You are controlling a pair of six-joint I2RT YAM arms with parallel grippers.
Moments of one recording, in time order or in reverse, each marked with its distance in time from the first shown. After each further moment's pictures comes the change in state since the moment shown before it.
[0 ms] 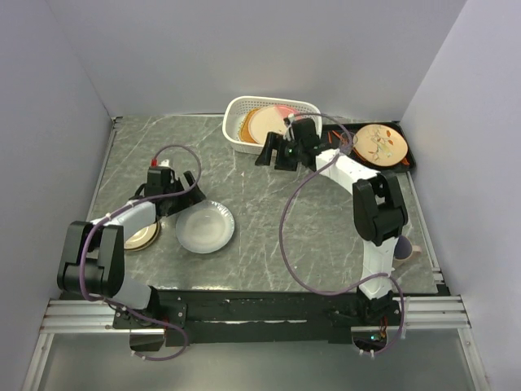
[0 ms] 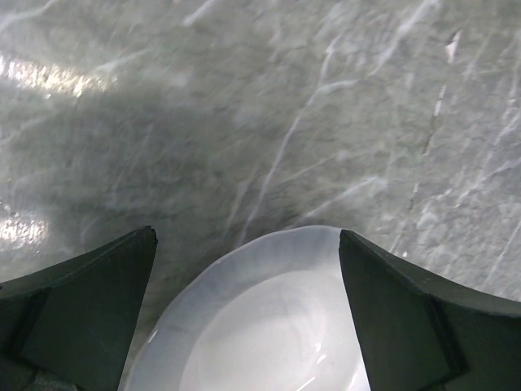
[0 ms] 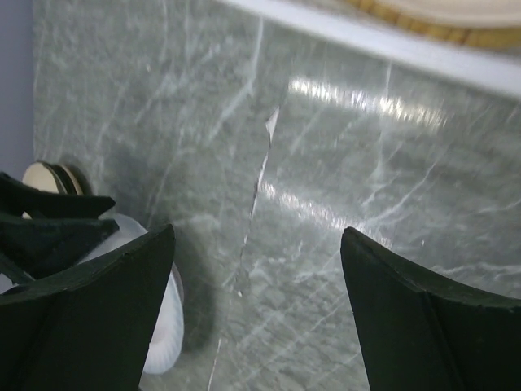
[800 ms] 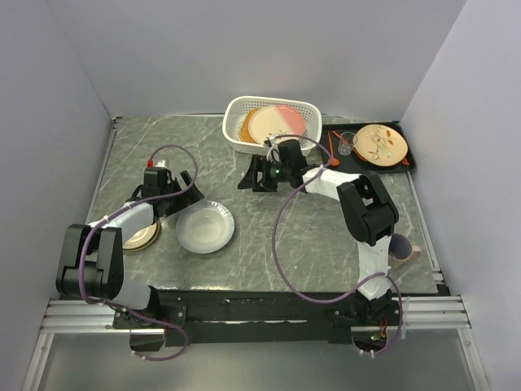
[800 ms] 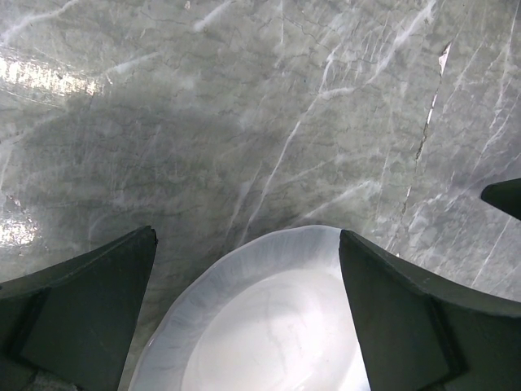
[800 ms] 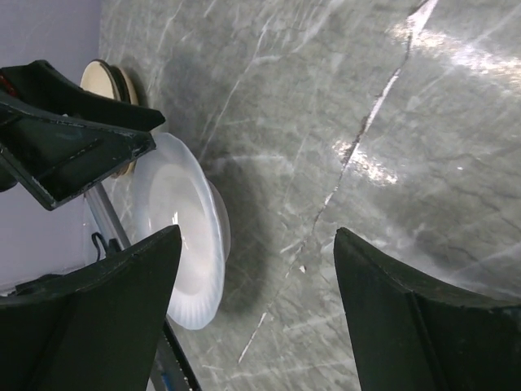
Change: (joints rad) left arm 0.027 -0.019 -0.020 0.007 0.017 -0.023; right arm 0.101 0.040 -0.215 0.294 -0.243 0.099
